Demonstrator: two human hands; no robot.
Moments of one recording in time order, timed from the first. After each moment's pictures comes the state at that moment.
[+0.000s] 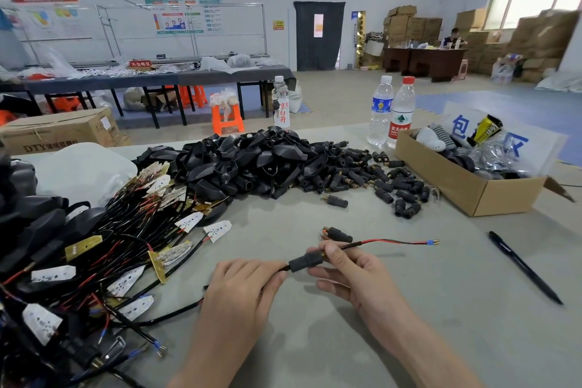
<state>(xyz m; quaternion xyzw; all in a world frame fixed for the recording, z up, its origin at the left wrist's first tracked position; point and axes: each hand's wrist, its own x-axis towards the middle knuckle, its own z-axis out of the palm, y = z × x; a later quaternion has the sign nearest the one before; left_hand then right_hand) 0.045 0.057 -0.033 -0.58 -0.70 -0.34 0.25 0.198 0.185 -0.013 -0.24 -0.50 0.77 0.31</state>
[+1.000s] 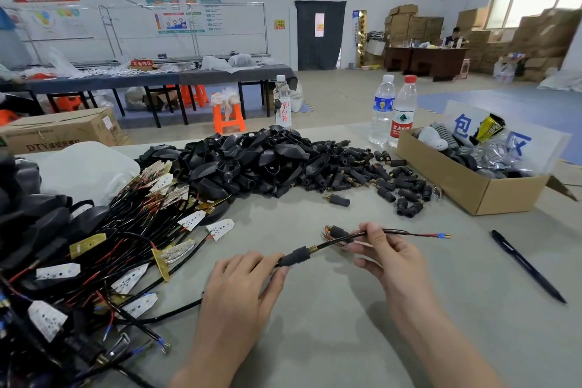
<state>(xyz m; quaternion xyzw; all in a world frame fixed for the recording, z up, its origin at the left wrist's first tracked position) 0.048 0.052 -0.027 -0.55 -0.75 -0.29 0.22 0.210 0.207 -0.005 -0.30 -0.48 0.68 0.46</state>
